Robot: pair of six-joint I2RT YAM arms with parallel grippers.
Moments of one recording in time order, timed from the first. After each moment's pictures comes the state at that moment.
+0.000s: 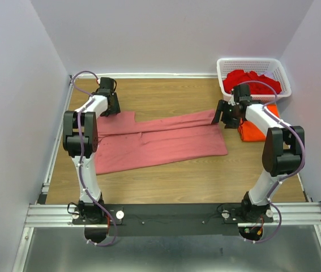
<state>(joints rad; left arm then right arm) -0.05 2.11 1.56 -0.42 -0.18 -0.27 0.07 1.78 1.26 -0.53 -0.17 0.34</state>
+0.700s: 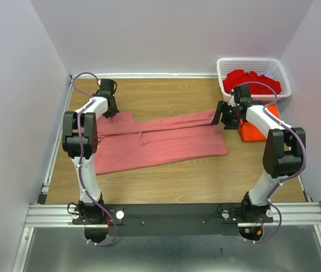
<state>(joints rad) -0.05 2.11 1.54 -0.41 -0.17 -0.28 0.07 1.77 1.24 -0.53 -0.20 0.33</state>
